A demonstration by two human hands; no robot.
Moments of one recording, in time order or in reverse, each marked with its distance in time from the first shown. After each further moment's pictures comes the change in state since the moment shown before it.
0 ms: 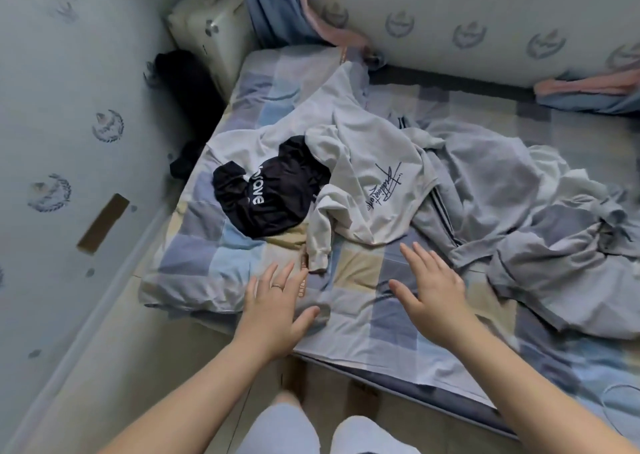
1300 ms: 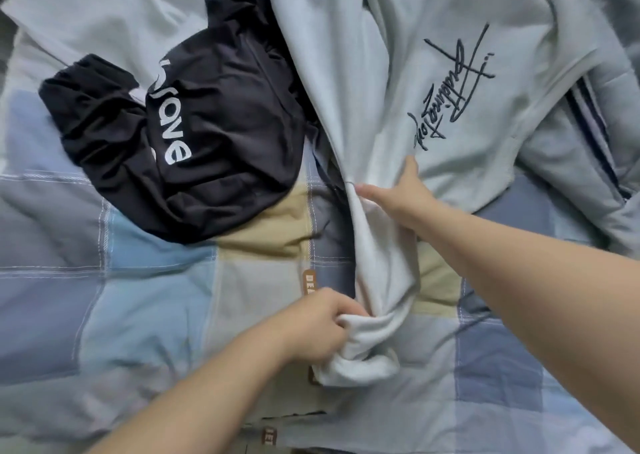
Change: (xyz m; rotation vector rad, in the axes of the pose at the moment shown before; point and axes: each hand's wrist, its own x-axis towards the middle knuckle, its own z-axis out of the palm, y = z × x) left_hand 0.336 -0.122 0.242 -0.616 -0.904 0.048; right_hand 0.452 0.045 0.320 0.624 -0.190 0.500
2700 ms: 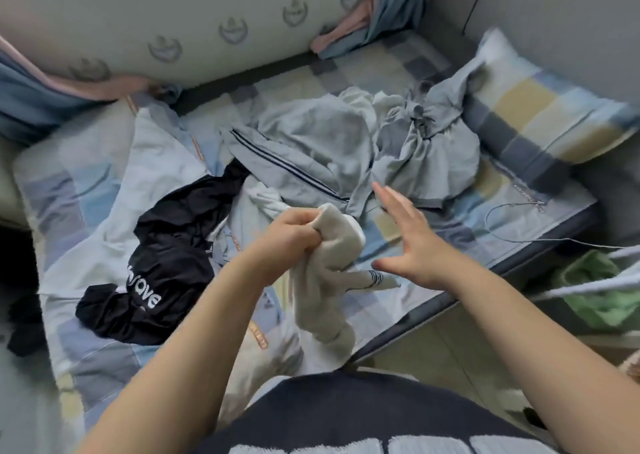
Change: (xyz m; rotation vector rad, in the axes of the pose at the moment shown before) left_hand -0.327 0.381 0.126 -0.031 -0.011 0.522; right_hand -0.572 0.044 -0.276 0.005 0.354 -0.338
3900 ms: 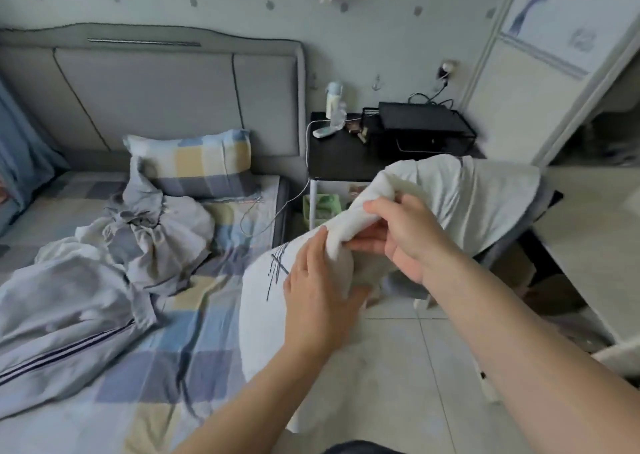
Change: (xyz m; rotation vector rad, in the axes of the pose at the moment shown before) left_hand -0.208 -0.037 0.282 0.594 -0.482 0.798; right_hand -0.409 -0.096 0.044 1.140 1.521 0.380
